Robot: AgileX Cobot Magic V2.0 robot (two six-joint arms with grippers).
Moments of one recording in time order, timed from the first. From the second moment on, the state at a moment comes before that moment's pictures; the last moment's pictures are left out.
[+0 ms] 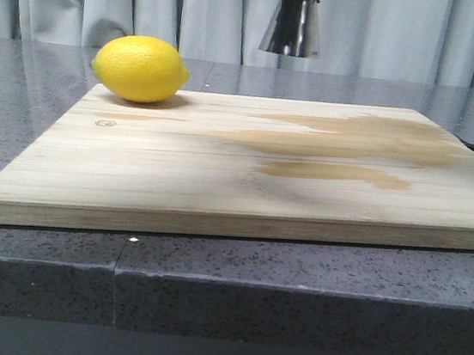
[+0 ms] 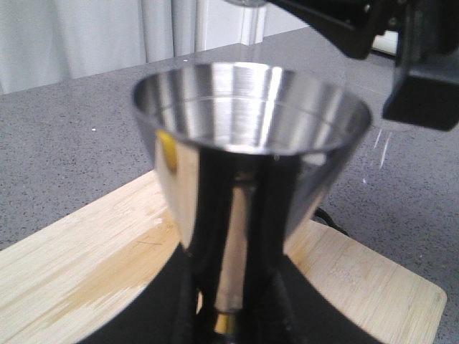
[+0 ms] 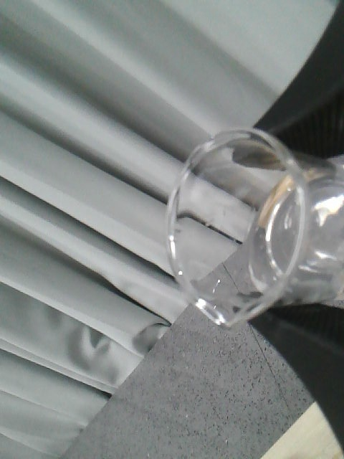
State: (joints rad) left arm -0.92 1.49 -0.93 -0.20 -0.28 0.05; right arm 0.29 1.26 -0.90 -0.42 -0.39 -0.15
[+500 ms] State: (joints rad) left arm -0.92 1.49 -0.93 -0.20 -0.28 0.05; right arm 0.37 1.26 -0.91 -0.67 -0.39 -0.16
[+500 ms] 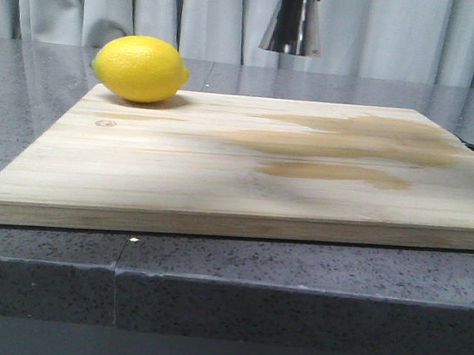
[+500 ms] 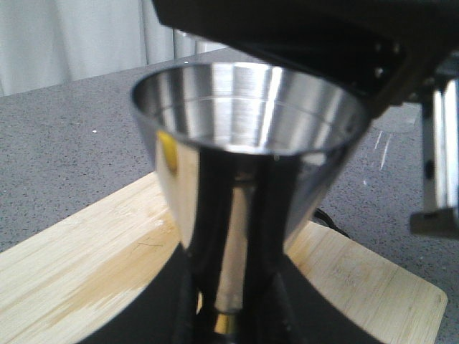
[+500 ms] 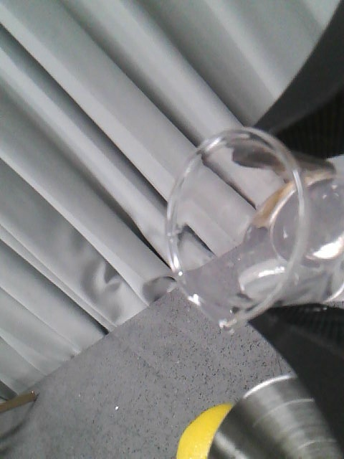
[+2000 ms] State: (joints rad) left arm -0.92 1.49 -0.93 -0.20 -0.29 0.05; right arm 0.37 1.26 -0.91 -0.81 -0.43 -0.42
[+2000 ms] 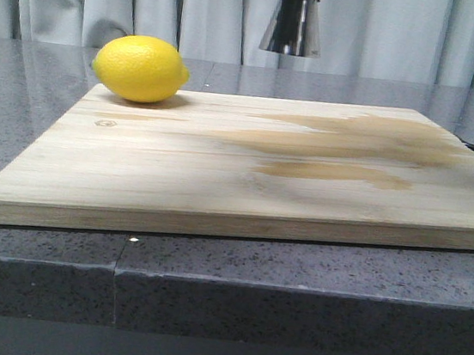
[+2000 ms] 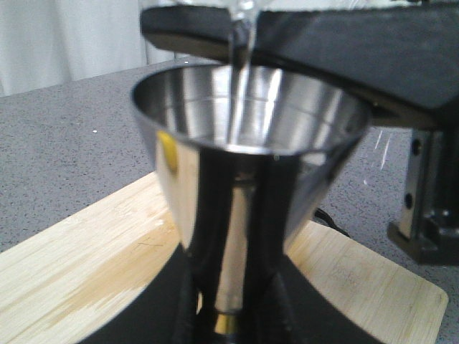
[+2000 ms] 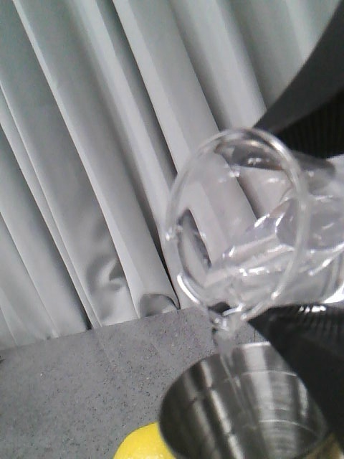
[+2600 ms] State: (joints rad) left arm -0.92 1.49 -0.93 -0.20 -0.28 0.05; right arm 0.37 1.26 -0.91 -0.81 -0.43 -0.55
